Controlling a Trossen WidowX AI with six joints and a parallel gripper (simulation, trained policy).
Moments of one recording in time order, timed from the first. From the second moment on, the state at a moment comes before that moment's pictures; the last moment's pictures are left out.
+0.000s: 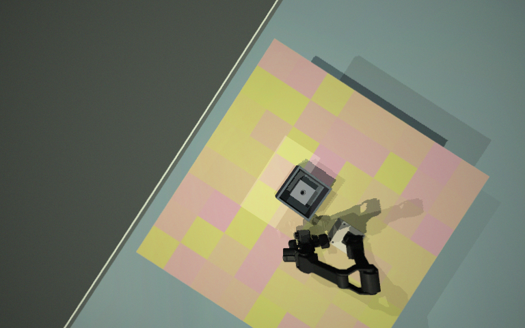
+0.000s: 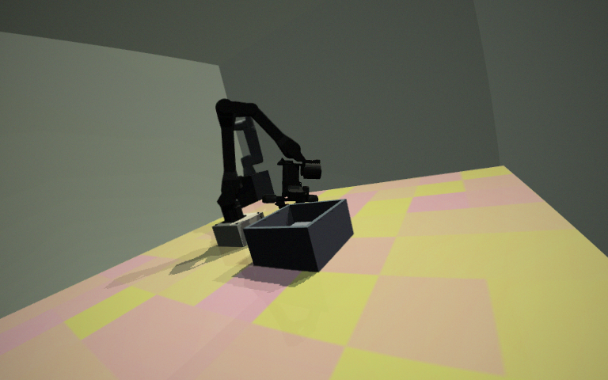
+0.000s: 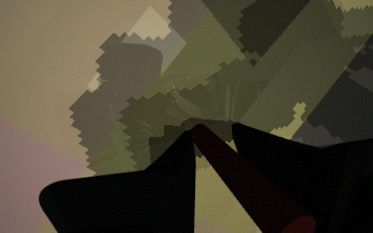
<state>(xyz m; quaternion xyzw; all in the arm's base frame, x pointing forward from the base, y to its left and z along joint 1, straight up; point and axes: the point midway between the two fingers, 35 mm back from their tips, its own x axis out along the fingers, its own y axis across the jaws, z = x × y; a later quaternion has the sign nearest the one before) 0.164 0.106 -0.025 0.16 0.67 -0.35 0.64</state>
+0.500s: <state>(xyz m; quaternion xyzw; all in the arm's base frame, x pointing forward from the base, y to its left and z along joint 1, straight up) 0.183 0.092 0.010 0.14 0.64 -0.36 0.66</state>
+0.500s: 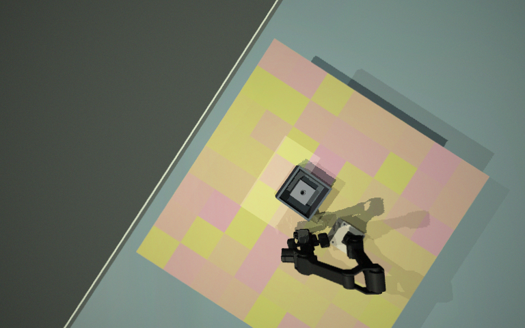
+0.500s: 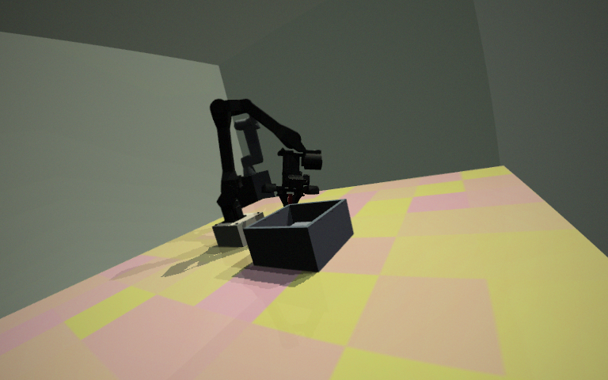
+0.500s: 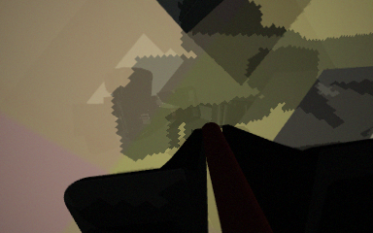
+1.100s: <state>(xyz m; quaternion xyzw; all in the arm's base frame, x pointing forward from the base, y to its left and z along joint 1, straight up) 0.231 0.060 0.081 0.18 0.58 -0.40 0.69</state>
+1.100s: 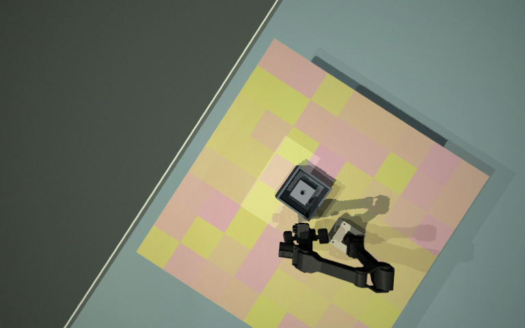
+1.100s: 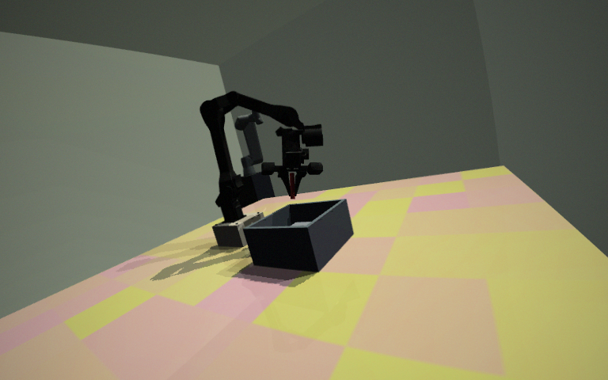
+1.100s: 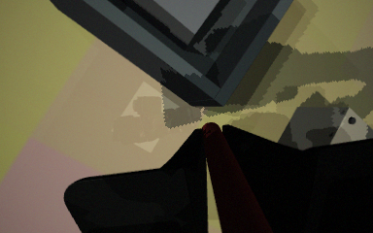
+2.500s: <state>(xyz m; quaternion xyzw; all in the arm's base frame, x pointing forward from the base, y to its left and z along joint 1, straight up) 0.316 -0.070 0.048 0.24 0.58 -0.38 0.68</state>
